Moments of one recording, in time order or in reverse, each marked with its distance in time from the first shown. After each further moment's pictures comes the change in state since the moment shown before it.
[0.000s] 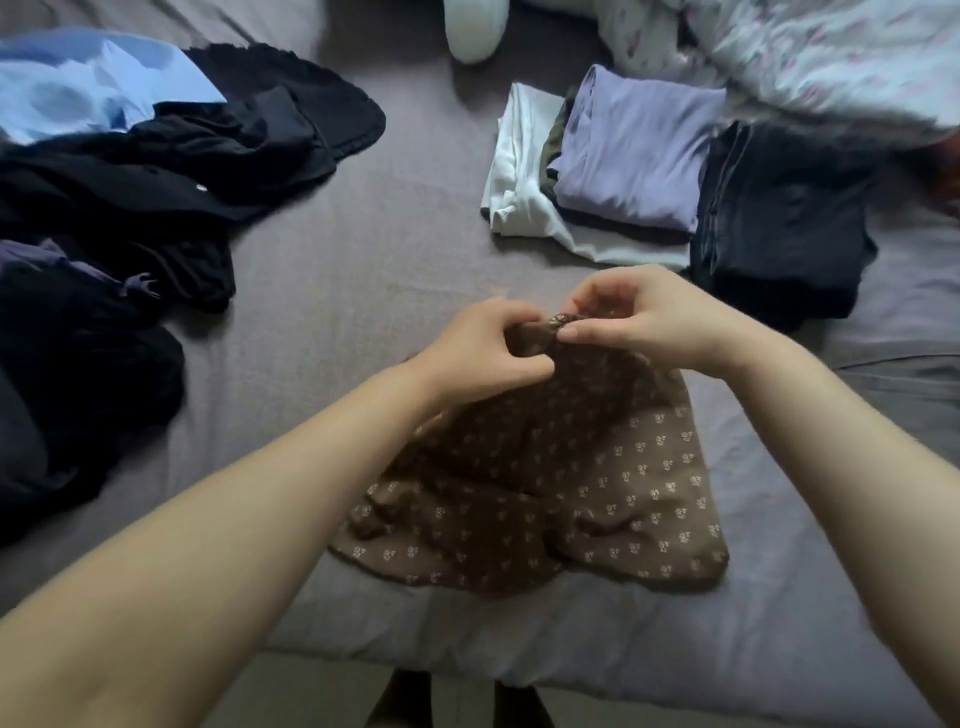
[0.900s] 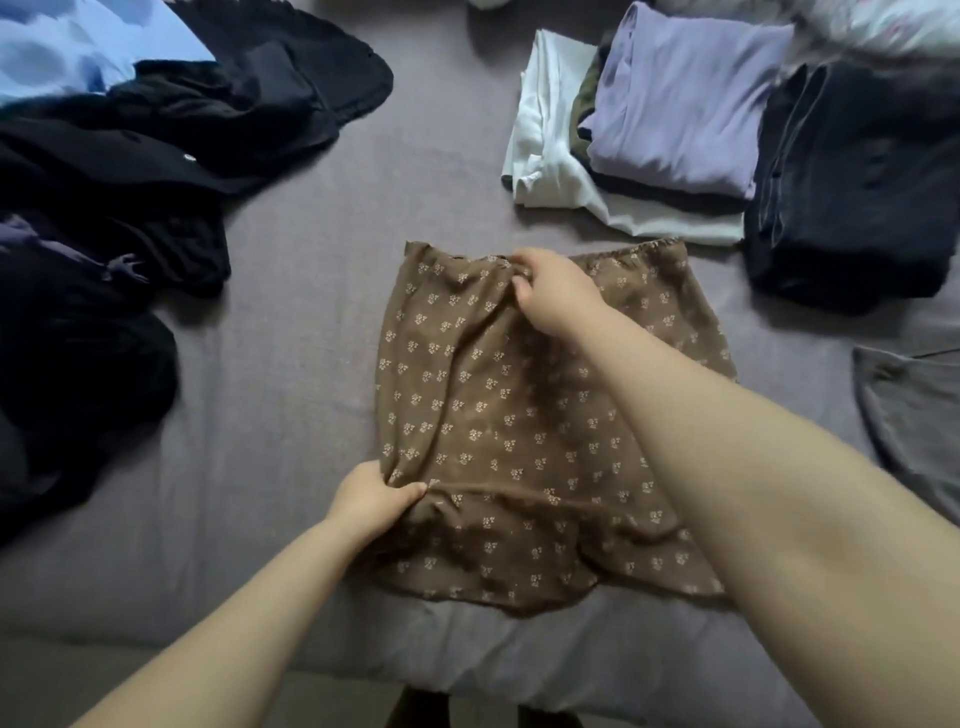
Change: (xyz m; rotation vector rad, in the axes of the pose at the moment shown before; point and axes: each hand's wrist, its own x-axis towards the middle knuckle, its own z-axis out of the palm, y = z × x) left_hand -0.128 -0.138 0.041 0.035 0.028 -1.053; right_hand 0.147 0.065 0.097 -0.365 0.222 0.157
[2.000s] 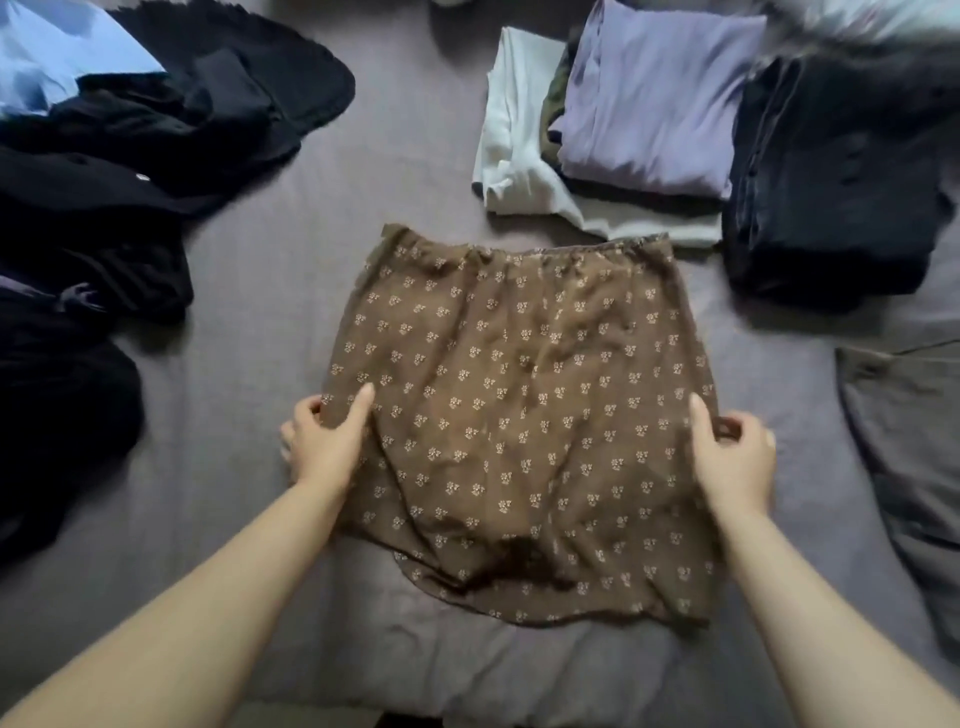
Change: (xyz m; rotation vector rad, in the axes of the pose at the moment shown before) left_hand 0.052 0.033 -0.020 -0.379 0.438 -0.079; right_hand -0.156 0.157 0.015 0.414 0.505 0.778
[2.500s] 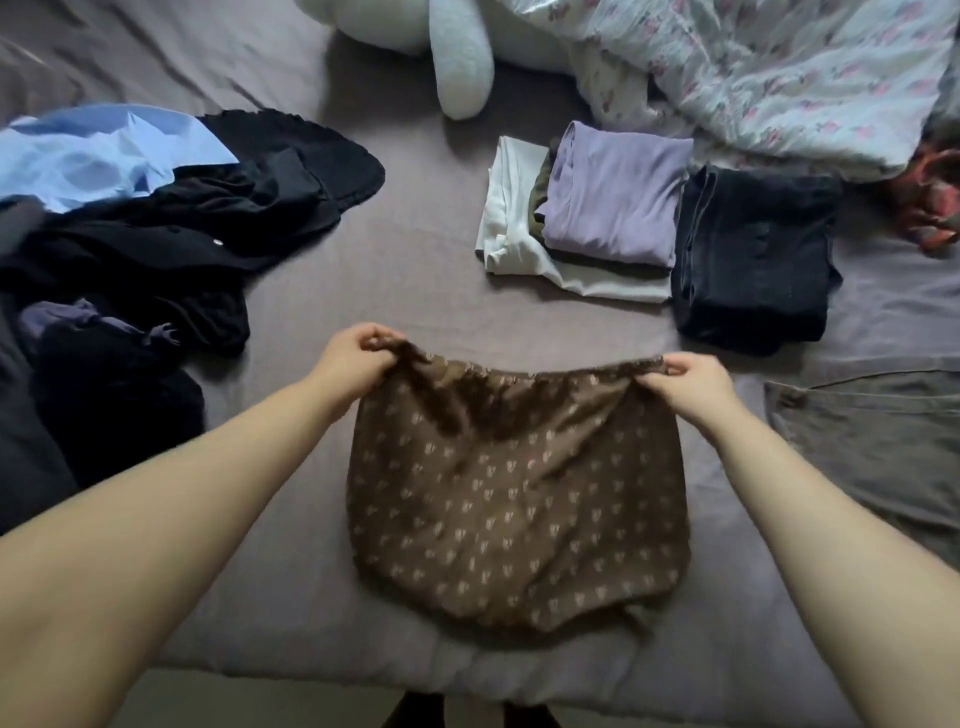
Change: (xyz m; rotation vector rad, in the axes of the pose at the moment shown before) left_hand -0.023 0.127 -0.069 -0.114 -0.448 0.368; right_hand 0.003 -0.122 -0.064 -0.003 -0.403 -0.175
